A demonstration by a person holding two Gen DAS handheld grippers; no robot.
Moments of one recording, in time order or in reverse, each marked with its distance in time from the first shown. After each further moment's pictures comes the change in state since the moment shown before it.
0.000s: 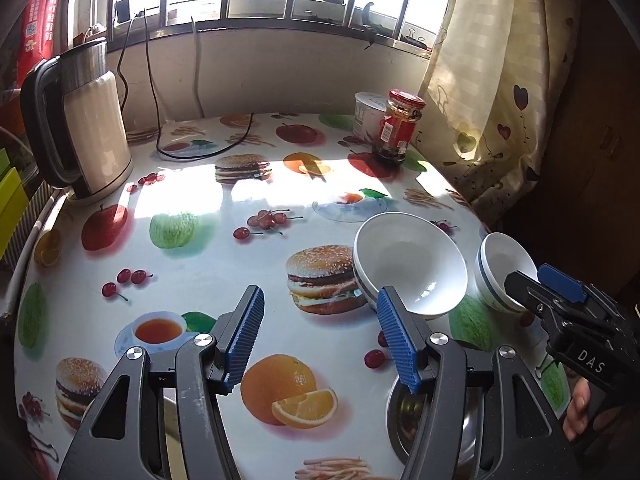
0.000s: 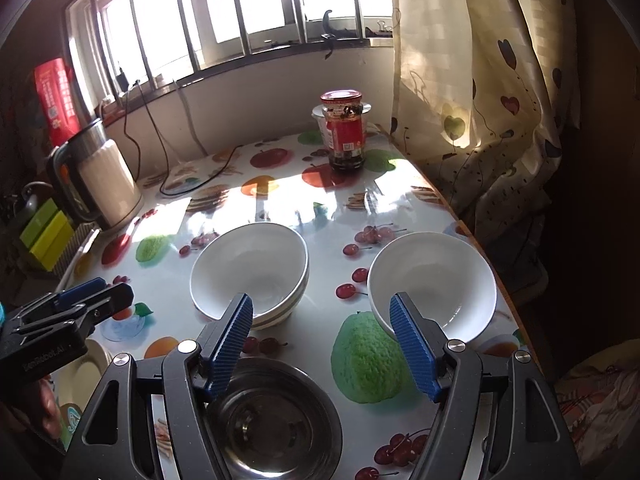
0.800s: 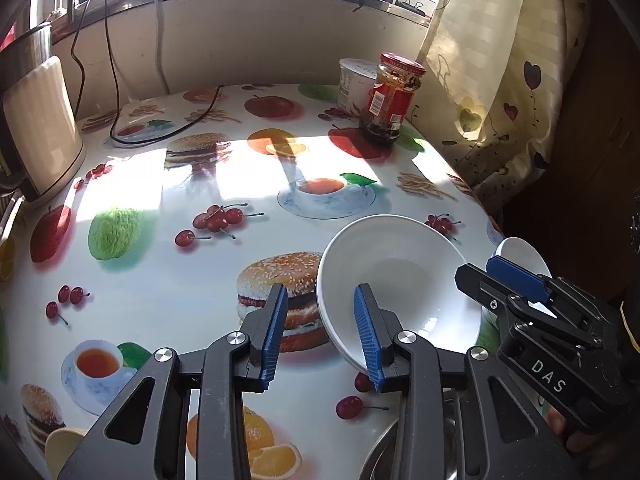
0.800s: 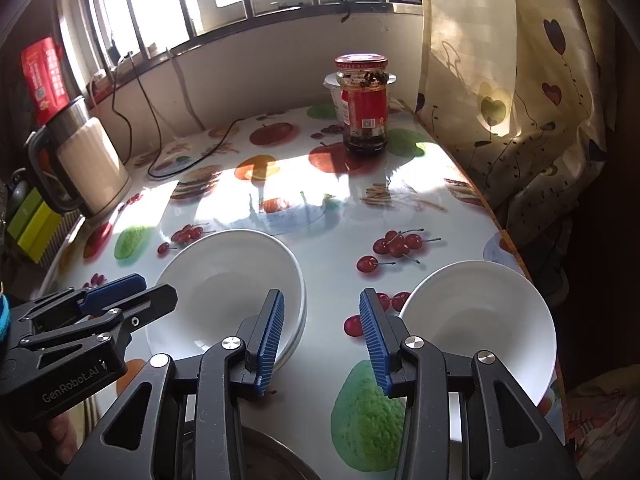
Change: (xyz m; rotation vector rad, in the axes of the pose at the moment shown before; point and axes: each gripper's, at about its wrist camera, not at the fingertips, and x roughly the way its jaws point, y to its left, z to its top) left arm 0.069 -0.023 0.020 -0.002 0.100 -0.034; right arm 0.075 -0.001 0.022 -0.024 0.096 0.045
